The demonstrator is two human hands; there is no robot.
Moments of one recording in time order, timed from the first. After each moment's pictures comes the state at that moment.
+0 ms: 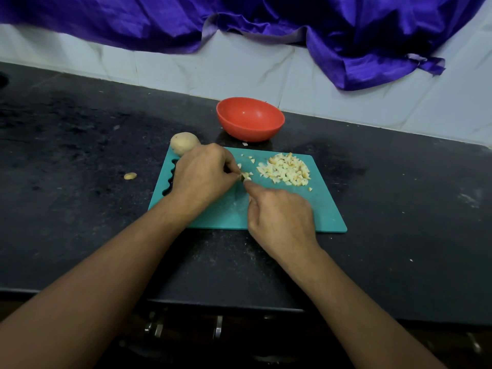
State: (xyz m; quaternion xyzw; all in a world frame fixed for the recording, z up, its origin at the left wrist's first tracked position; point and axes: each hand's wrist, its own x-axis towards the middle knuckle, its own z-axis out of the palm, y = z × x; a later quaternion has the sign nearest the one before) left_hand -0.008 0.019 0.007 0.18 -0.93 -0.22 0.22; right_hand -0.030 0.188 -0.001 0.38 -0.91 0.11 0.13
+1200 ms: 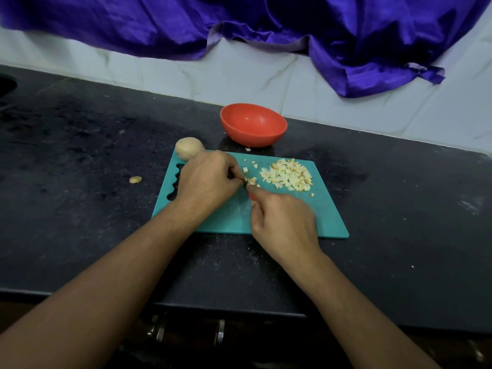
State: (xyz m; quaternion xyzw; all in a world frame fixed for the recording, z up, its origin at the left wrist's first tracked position) left_hand -0.005 0.021 0.006 0.18 -0.93 -0.23 0.24; right_hand -0.031 0.188 0.000 0.37 -0.91 0.14 0.11
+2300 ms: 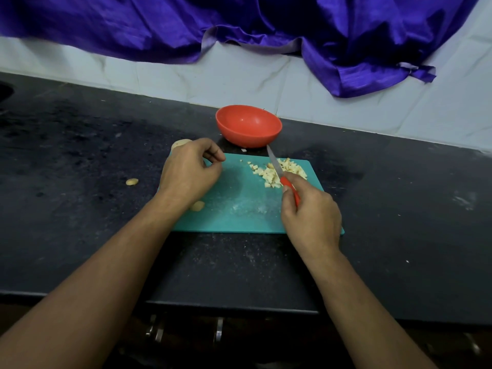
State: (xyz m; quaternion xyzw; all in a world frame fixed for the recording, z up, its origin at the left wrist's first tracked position) left_hand 0.001 -0.004 0.003 0.19 -0.87 -0.33 0.31; right_hand -0.053 0.216 -0.003 0.24 -0.91 0.29 0.19
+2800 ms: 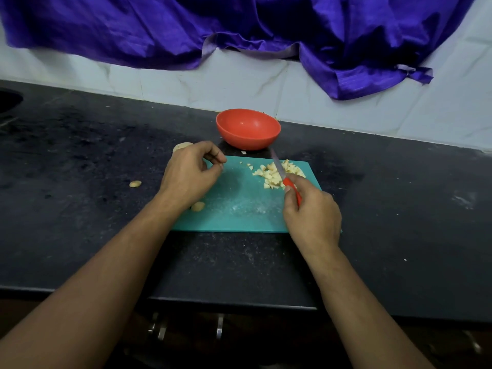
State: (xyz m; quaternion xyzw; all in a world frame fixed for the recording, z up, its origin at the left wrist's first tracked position) left_hand 0.006 -0.003 0.003 0.15 -0.87 -0.35 0.31; right_hand -0.059 0.221 -0.006 0.22 -0.91 0.31 0.19
